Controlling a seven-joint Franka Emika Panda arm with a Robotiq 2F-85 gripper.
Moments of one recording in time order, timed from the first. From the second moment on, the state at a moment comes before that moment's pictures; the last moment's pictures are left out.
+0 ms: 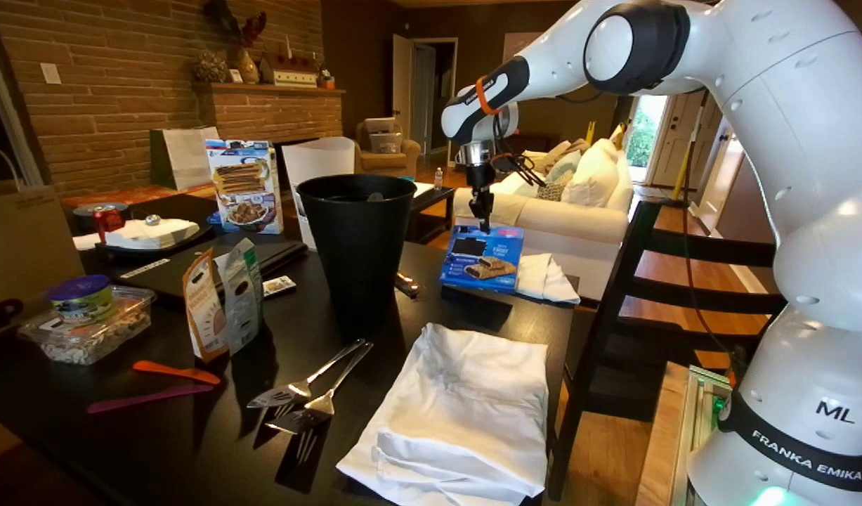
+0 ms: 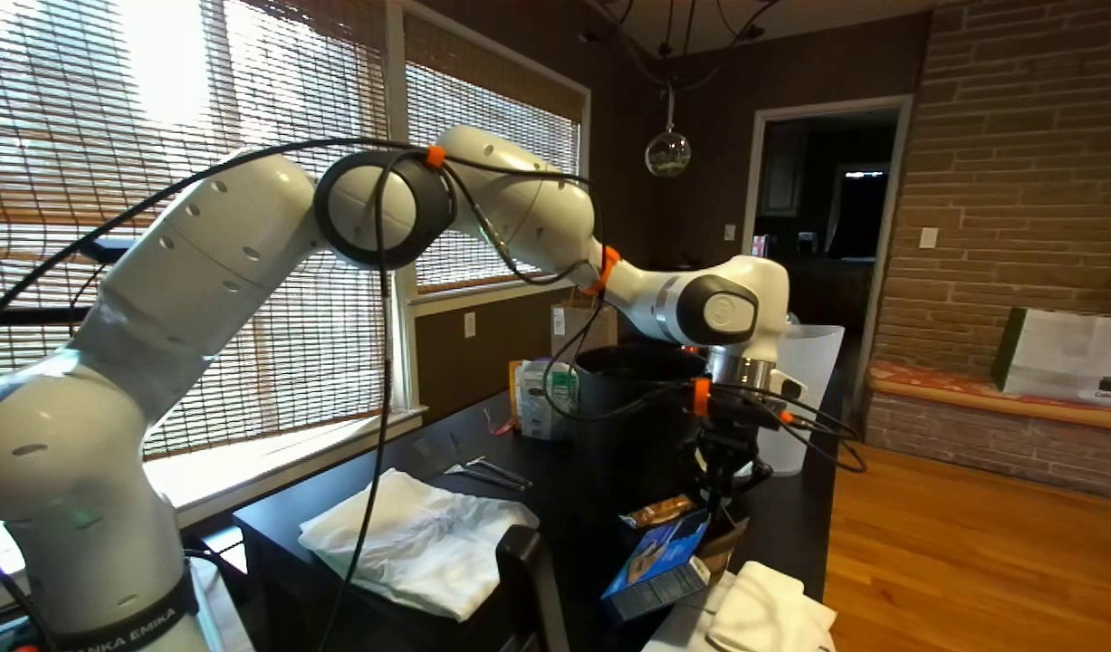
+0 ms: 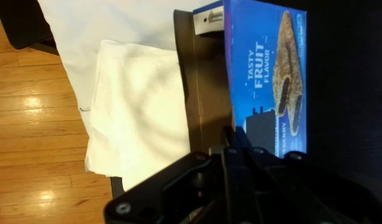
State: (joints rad) arm -0.44 0.72 -0.08 -1.33 -0.09 1.87 -0.61
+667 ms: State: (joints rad) arm -0.33 0.54 -0.14 -1.63 -0.19 2.12 -0.47
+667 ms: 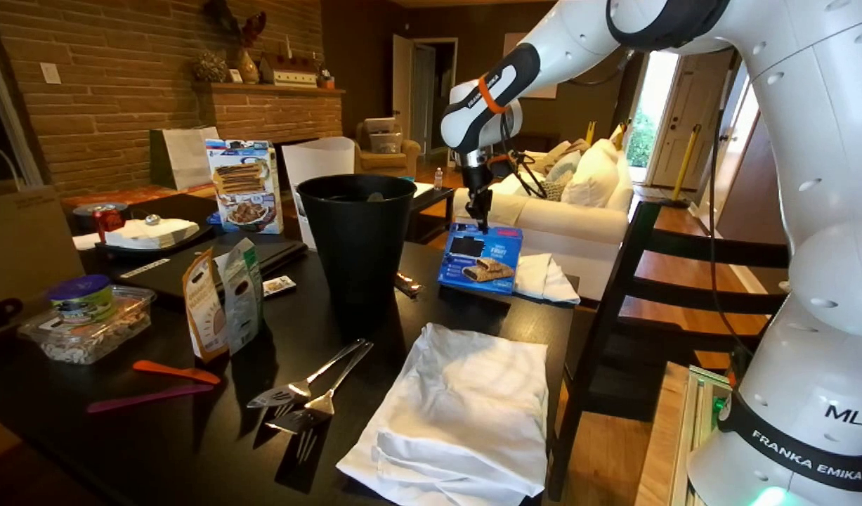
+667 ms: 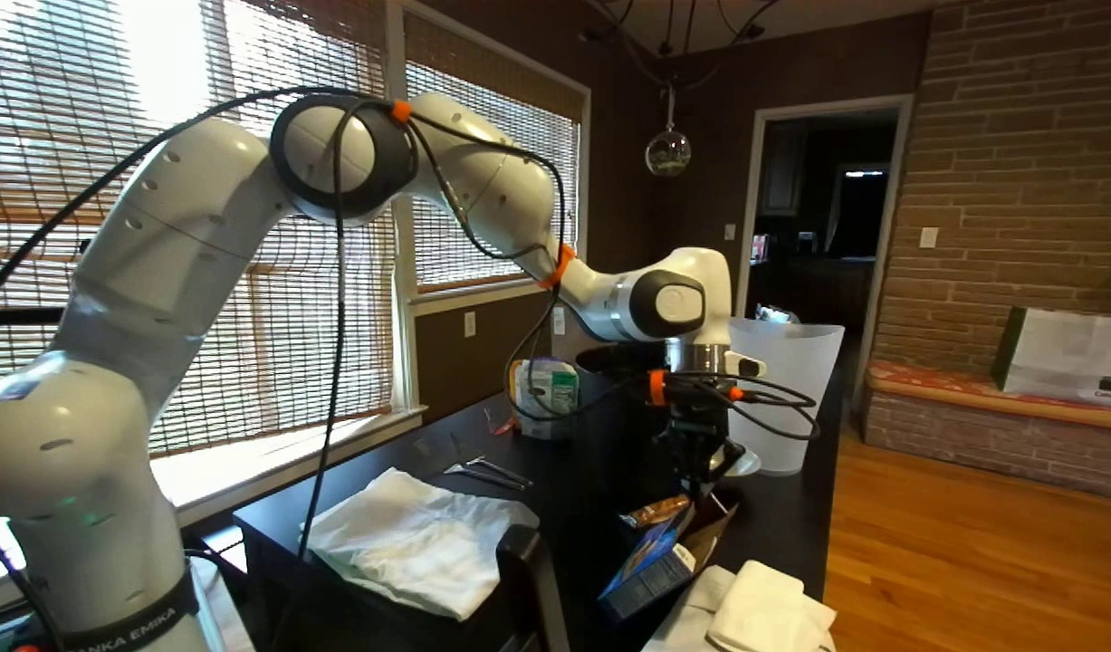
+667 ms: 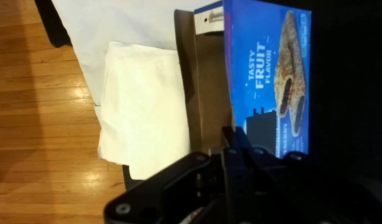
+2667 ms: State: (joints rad) arm -0.13 0.35 -0.23 -2.03 -0.80 2.39 0.09
